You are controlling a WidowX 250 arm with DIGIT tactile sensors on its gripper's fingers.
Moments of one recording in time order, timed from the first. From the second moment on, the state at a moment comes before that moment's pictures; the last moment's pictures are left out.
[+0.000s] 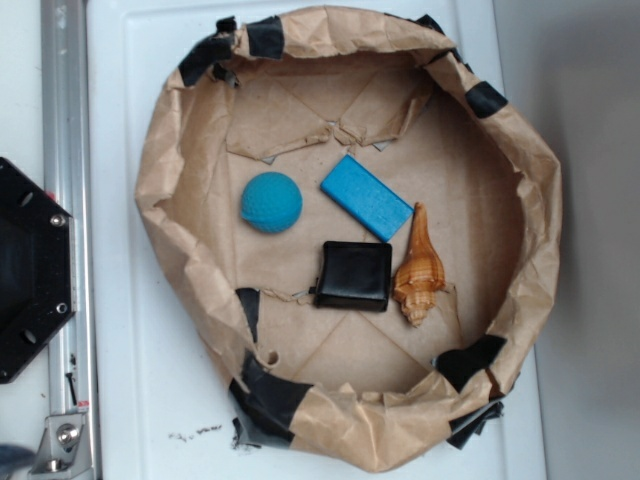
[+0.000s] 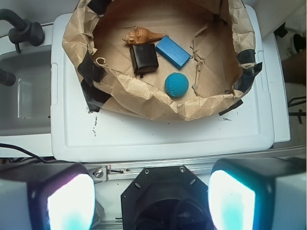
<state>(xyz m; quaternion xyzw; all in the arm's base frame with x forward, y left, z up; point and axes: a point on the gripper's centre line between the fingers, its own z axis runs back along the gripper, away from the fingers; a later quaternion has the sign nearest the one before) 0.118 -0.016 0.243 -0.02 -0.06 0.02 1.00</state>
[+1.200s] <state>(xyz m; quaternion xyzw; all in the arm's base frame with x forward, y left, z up) 0.218 0.045 0.098 0.00 -0.02 0.03 1.00</state>
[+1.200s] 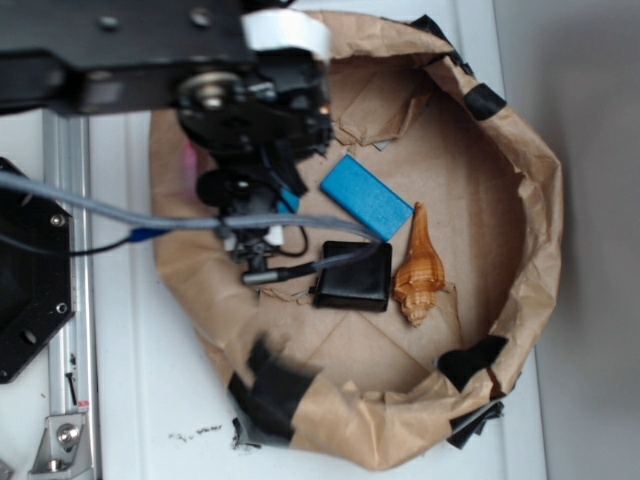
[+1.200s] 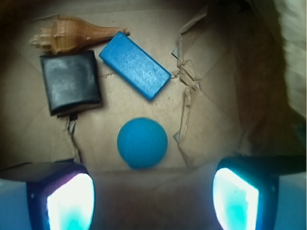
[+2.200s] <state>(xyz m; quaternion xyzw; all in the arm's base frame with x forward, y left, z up) 0.210 0.046 0.020 0.00 0.01 -0.06 1.00</state>
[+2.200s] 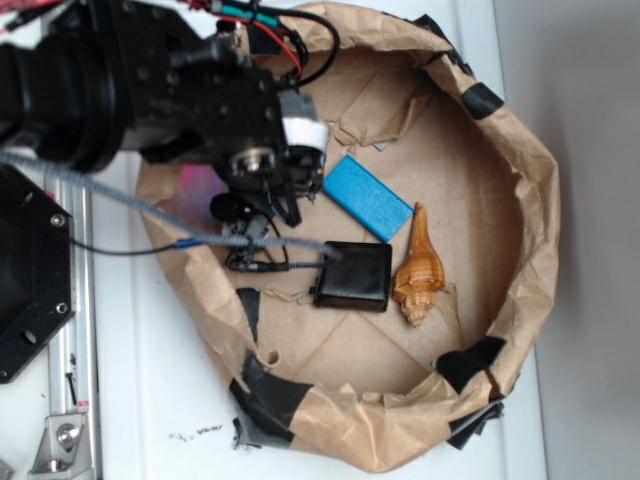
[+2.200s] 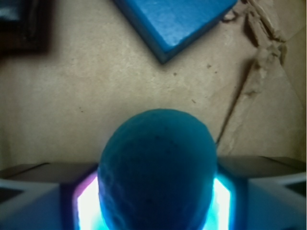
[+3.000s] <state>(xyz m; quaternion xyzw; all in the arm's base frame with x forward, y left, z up) 0.243 0.014 0.116 -0.01 -0.08 0.00 1.00</state>
